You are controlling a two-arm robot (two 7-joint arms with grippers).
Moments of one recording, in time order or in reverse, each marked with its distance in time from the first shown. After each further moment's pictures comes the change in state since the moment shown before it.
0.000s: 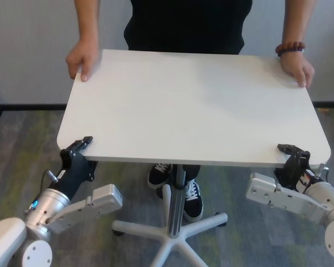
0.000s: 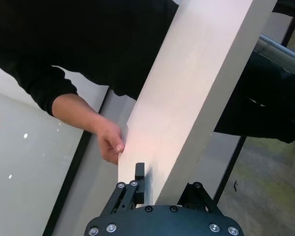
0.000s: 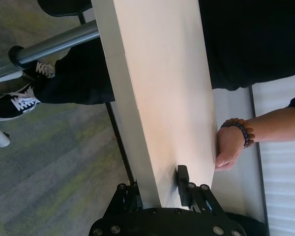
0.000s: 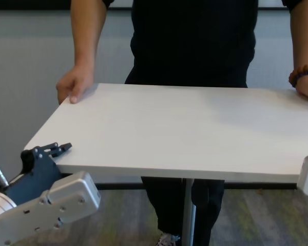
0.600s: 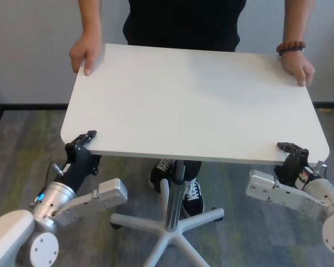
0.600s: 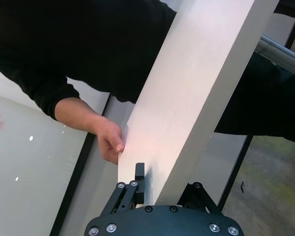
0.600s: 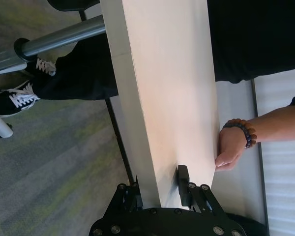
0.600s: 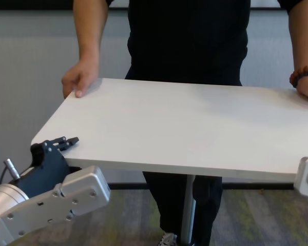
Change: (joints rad) left arm -0.072 -0.027 0.035 0.086 0.016 -0.003 0.032; right arm 0.057 -0.012 -0.021 0.084 -0.002 -0.022 -0.012
